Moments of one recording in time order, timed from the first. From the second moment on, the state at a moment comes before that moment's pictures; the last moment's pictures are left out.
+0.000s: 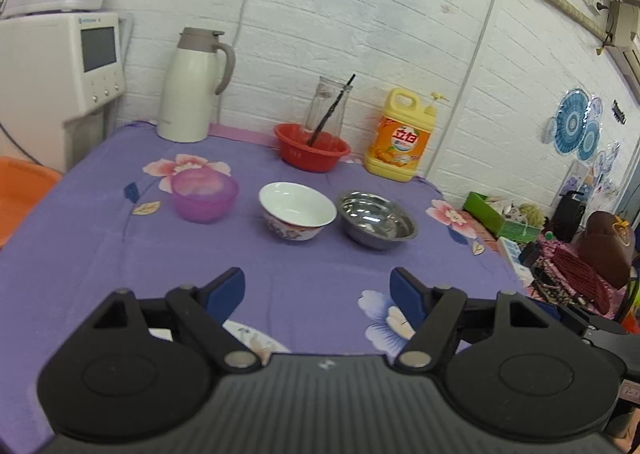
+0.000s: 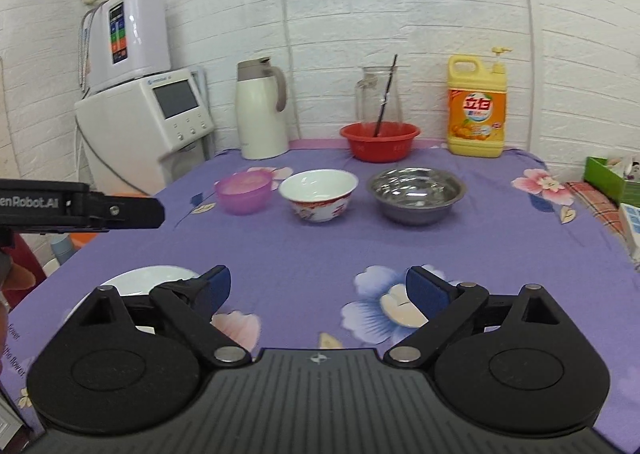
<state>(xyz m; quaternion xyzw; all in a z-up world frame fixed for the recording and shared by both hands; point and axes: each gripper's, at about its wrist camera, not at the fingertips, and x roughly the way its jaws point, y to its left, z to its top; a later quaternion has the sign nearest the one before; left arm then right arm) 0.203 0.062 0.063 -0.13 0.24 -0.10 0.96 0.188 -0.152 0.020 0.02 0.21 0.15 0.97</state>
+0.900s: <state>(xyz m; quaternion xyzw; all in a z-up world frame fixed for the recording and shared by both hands) 0.396 -0.021 0.008 -0.19 0.38 -0.12 0.90 0.416 -0.237 -0.003 0.00 0.27 0.05 0.96</state>
